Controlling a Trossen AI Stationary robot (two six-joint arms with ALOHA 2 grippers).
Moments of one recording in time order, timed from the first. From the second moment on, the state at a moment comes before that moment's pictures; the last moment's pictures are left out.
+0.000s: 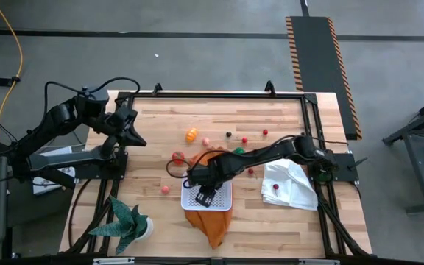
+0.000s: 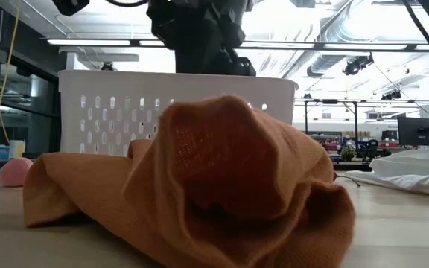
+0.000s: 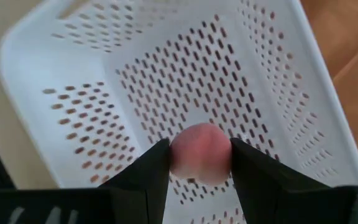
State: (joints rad) left arm 0.62 0.68 1.05 -0.92 0.79 -0.13; right arm 0.21 2.23 2.01 -1.04 -0.04 0.66
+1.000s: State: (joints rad) left arm 0.62 0.68 1.05 -0.98 0.77 -0.10; right arm 0.23 2.32 2.01 -1.00 0.00 0.73
